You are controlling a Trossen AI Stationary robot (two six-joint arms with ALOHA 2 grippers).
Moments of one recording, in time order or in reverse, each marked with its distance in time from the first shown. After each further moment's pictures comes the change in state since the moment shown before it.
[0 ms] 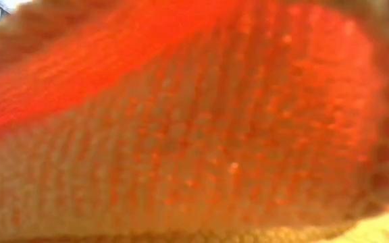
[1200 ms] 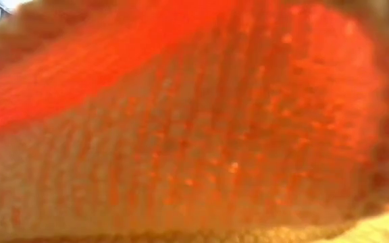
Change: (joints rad) left arm -0.002 0.050 0.057 0.063 0.035 -0.083; right arm -0.046 0.000 0.000 0.000 0.041 0.098
